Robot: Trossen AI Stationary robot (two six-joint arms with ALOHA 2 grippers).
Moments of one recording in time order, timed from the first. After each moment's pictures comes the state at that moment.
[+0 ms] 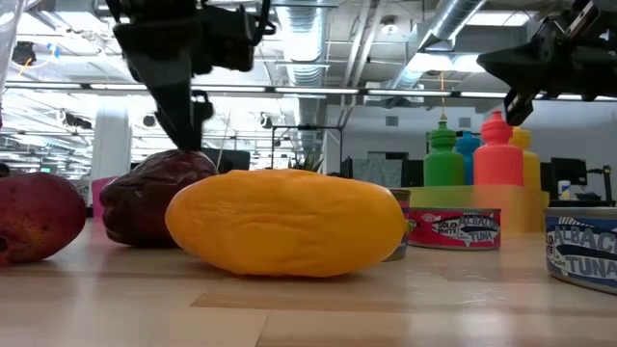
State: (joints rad) left arm -0.25 1.59 1.05 -0.61 0.05 -0.50; right arm -0.06 0.12 0.02 0.27 0.03 0.39
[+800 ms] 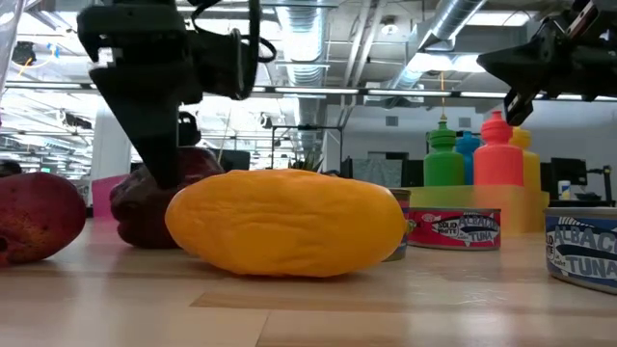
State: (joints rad) left arm -0.34 1.73 1.05 -0.56 -0.04 -0.64; right arm -0.06 0.12 0.02 0.27 0.03 0.39
